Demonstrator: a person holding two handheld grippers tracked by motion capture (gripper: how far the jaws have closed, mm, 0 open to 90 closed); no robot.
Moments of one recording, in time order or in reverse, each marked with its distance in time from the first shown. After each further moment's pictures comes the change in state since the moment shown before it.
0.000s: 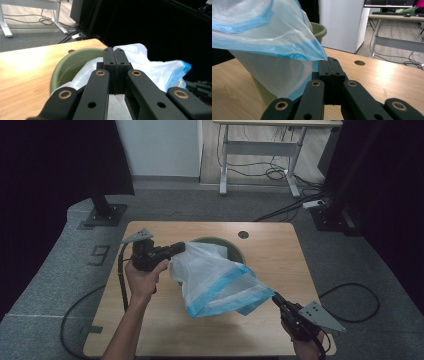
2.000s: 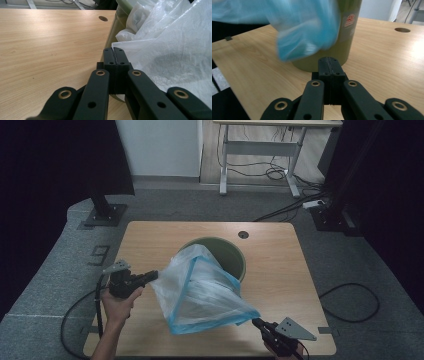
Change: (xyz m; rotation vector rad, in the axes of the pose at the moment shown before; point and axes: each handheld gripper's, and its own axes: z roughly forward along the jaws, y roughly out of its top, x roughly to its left) left arm 0.062 -0.091 -0.041 0.104 0.130 -0.033; right arm 0.031 -0.073 0.016 0.152 0.184 0.030
